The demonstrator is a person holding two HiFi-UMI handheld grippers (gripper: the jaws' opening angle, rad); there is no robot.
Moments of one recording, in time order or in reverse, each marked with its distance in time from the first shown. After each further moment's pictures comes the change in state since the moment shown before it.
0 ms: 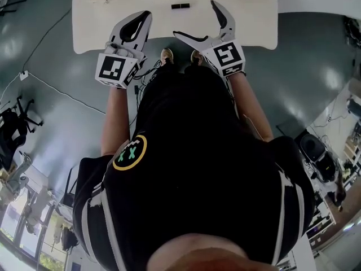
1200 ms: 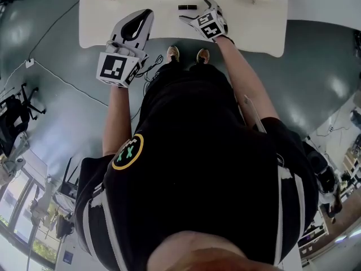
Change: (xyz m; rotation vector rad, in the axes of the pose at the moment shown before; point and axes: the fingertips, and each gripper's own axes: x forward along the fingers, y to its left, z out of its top) left arm 0.006 0.011 0.002 0.024 0.038 0.062; right arm 0.128 -0.050 -0.189 -0.029 0.386 0.076
